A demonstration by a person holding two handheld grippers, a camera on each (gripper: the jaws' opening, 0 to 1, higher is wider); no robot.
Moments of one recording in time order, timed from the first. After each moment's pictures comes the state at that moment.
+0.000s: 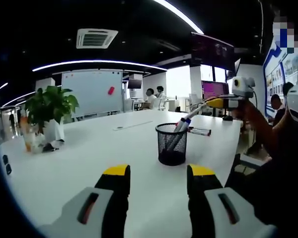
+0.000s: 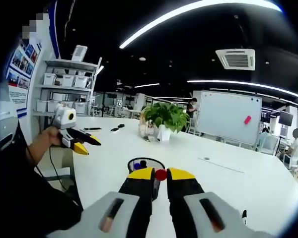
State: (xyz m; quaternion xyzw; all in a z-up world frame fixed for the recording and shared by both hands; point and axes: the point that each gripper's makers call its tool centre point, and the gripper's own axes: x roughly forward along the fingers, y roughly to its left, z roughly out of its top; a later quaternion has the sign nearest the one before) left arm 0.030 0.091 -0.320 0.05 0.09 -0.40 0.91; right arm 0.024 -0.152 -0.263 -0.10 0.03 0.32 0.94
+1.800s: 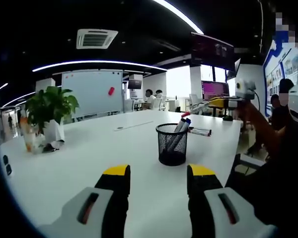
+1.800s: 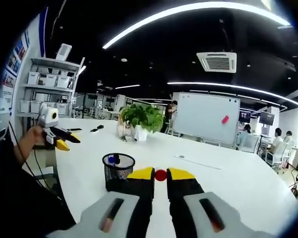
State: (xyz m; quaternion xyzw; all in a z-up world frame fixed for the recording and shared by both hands) left arm 0.031 0.092 -0.320 0.05 0.09 -0.40 0.91; right arm 0.028 -0.215 -0.254 -0.09 0.01 0.23 0.97
